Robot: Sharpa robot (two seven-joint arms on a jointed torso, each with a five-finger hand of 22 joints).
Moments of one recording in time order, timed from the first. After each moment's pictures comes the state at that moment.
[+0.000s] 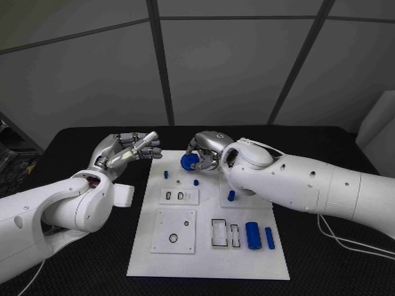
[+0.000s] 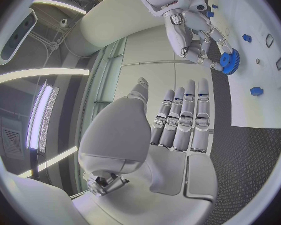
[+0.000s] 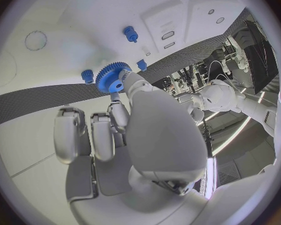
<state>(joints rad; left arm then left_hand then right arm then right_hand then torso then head) 1.14 -0.97 0.04 1.69 -0.09 -0.48 0.45 1.36 -0.07 0.04 0.19 0.06 0.97 0.21 0.11 0.07 1.04 0.16 0.10 0.07 1.11 0.11 0.17 0.17 0.19 0.91 0.22 0.42 0.20 1.25 -0.47 -0.02 1.28 -1.54 -0.33 -0.23 1.50 -0.15 0.26 0.19 0.31 0.99 0.14 0.20 0.07 1.36 0.03 1.26 1.19 1.47 -0.03 1.50 1.31 0.05 1.44 0.08 1.49 1.31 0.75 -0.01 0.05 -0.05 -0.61</state>
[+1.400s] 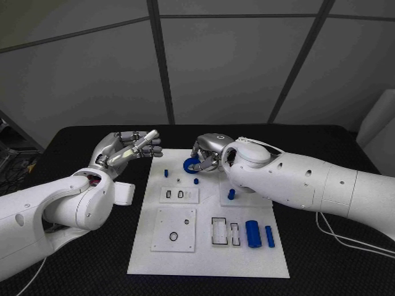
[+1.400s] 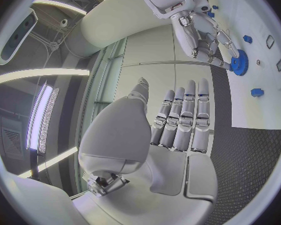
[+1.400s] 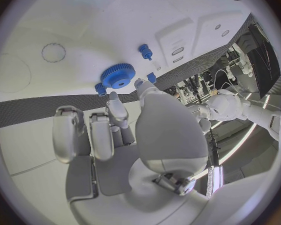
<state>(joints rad) 1.14 -0.97 0.04 1.69 -0.09 -0.48 0.44 1.36 -0.07 0.04 0.19 0.06 0.97 0.21 0.10 0.07 1.04 0.16 0.10 0.07 1.11 0.11 0.17 0.17 0.19 0.91 0.22 0.42 0.20 1.25 -0.44 -0.02 1.23 -1.57 -0.24 -0.26 1.27 -0.14 0.13 0.29 0.34 0.94 0.16 0.07 0.07 1.31 0.07 1.20 1.15 1.47 0.00 1.50 1.31 0.05 1.43 0.11 1.49 1.31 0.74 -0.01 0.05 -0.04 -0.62</state>
